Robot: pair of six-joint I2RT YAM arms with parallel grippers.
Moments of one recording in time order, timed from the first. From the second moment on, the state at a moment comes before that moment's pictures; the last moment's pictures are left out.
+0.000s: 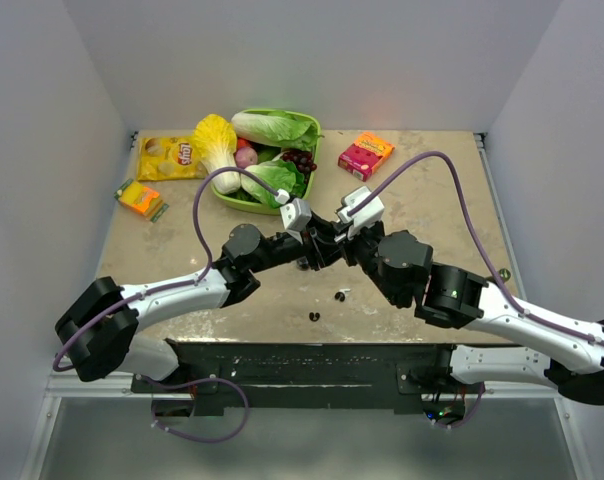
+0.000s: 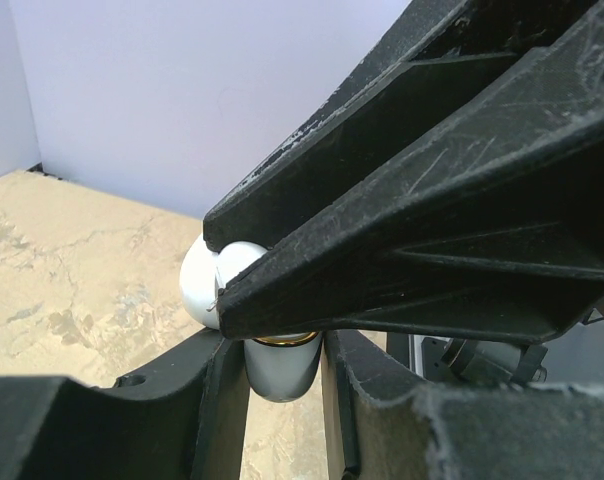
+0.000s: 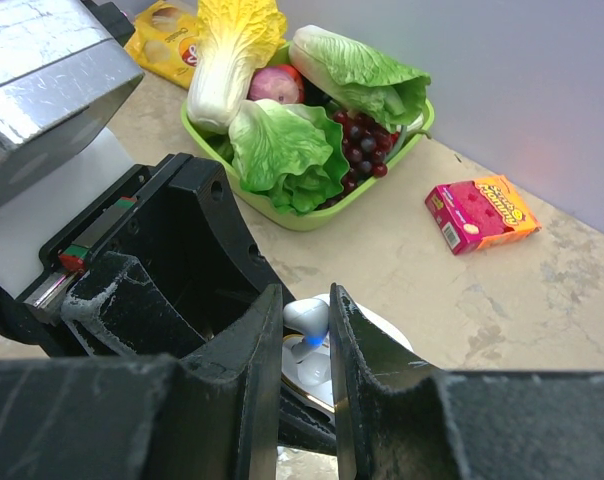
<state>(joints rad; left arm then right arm) -0.88 1.38 0.75 0.92 0.42 -0.31 1.19 0.99 1.11 -0.28 0.69 -0.07</state>
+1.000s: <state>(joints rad) -0.88 1.38 0.75 0.92 0.42 -0.31 1.20 0.99 1.12 -0.29 0.70 -0.04</state>
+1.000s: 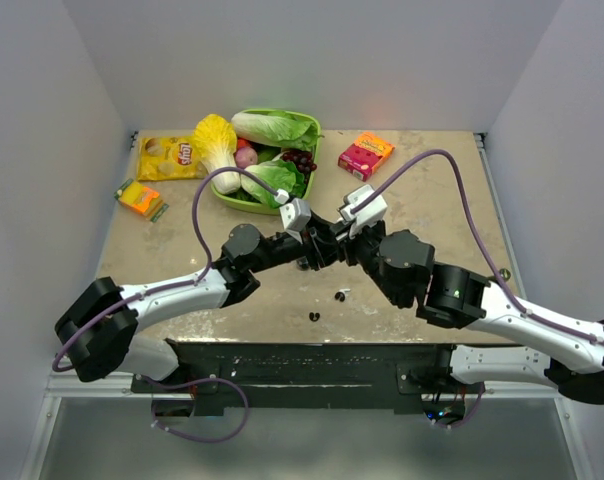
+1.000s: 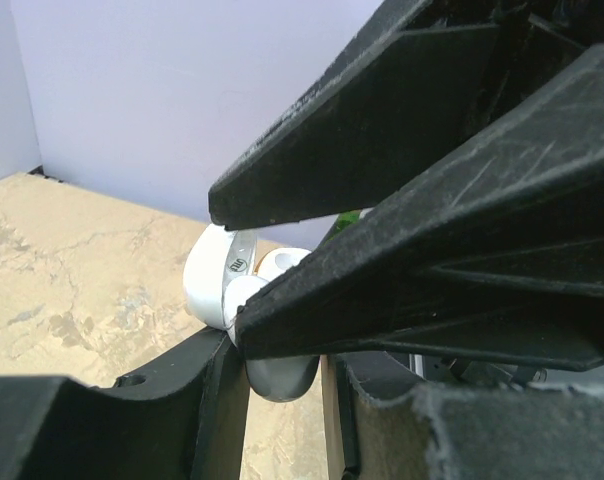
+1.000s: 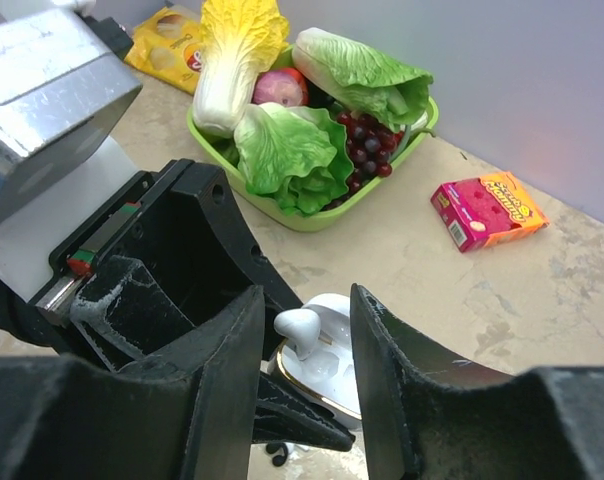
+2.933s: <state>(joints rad) -0.88 1.26 0.66 0.87 0.33 -0.25 1.20 1.11 1.28 -0.54 0.78 0.25</state>
